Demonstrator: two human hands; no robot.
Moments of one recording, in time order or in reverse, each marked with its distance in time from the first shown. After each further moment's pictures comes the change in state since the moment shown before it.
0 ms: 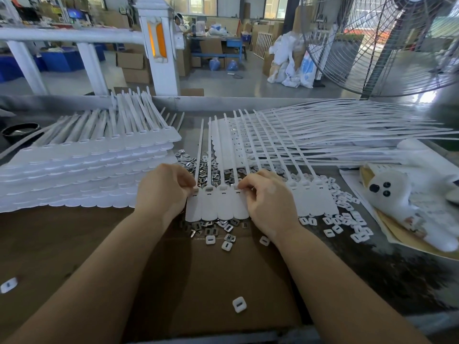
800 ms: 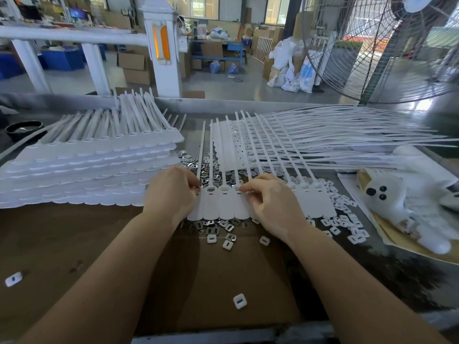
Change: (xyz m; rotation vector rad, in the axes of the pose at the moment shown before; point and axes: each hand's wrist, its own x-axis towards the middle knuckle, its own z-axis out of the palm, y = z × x) left_hand -0.002 0.003 0.007 0.136 0.031 0.073; right_hand -0.001 0.001 -0.016 0.020 -0.176 -0.001
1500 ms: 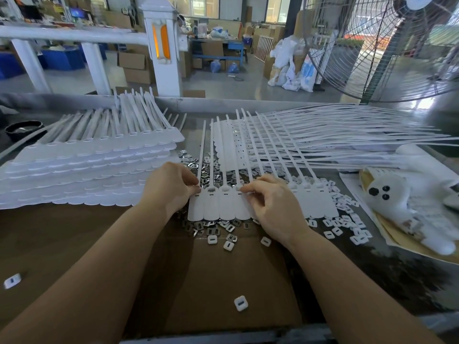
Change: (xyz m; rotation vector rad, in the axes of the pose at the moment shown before) left_hand 0.015 -0.008 -0.004 -0.106 -0.102 -0.063; right_hand -0.003 0.004 0.006 0.016 0.060 -0.023
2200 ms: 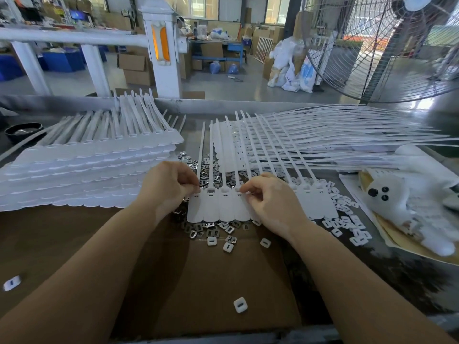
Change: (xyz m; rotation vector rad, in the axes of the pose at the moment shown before) left_hand -0.003 -0.002 -0.007 -0.147 -0.021 0.090; right_hand 0.009 -0.006 -0.008 0.018 -0.086 0.065
